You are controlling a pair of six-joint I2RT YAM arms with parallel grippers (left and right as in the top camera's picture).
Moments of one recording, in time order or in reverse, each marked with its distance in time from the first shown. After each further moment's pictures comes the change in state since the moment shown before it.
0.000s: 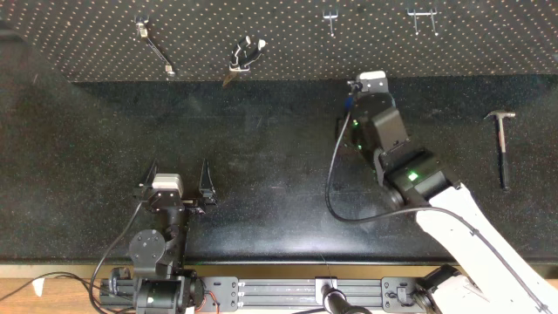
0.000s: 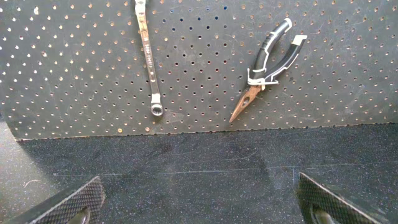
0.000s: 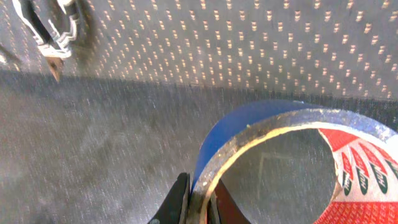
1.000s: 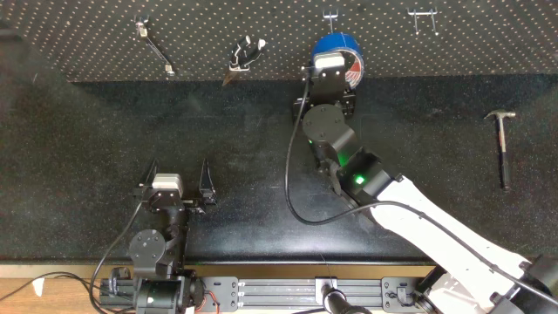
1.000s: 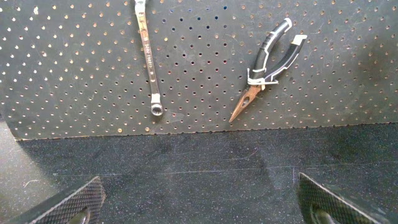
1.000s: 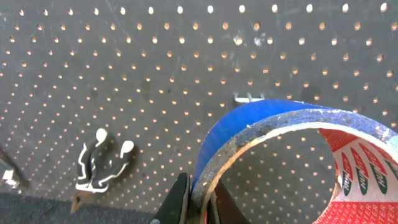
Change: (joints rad) left arm 0.000 0.000 0.000 0.000 0.000 0.000; right arm 0.206 0.174 -0.001 0.634 0.406 -0.174
